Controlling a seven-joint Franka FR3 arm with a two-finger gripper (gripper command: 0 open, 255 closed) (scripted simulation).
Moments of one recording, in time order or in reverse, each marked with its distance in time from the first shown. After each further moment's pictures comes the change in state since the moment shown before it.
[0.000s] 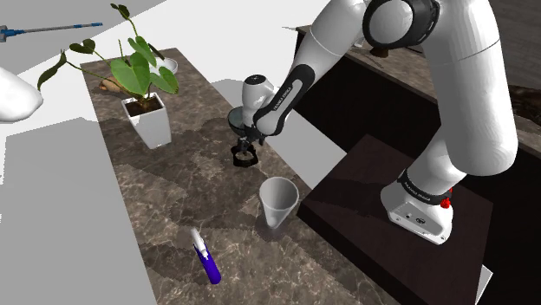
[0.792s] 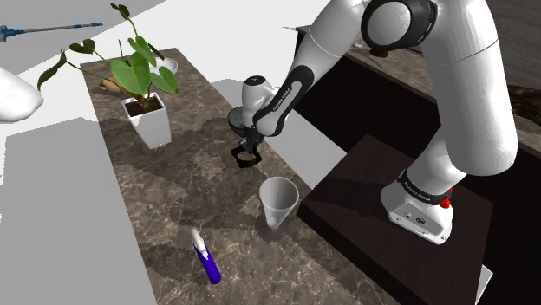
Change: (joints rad) arm 0.002 0.010 -0.001 0.008 -0.001 0.004 0.001
